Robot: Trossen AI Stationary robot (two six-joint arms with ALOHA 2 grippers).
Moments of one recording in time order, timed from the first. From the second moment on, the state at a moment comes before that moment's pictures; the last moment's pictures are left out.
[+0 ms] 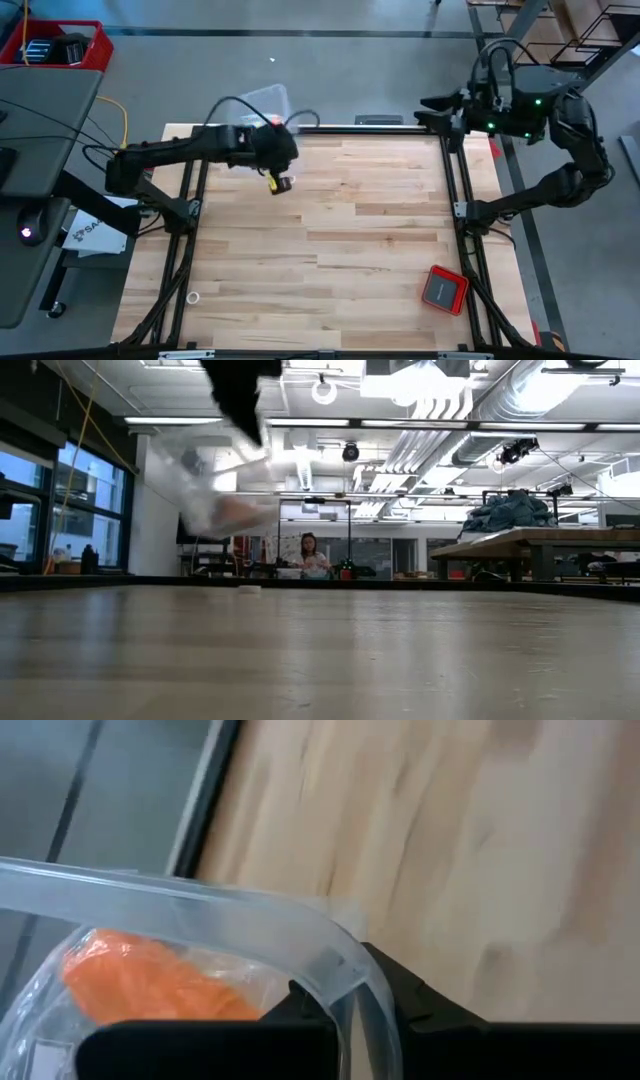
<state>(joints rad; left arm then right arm) 0.22 1.49 1.44 -1.02 -0.31 0.07 -0.19 1.19 1.97 -1.02 0.17 0.31</state>
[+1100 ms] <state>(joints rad) -0.31 1.66 1.50 -1.19 0.02 0.95 -0.20 1.25 1.96 -1.08 0.16 0.34</state>
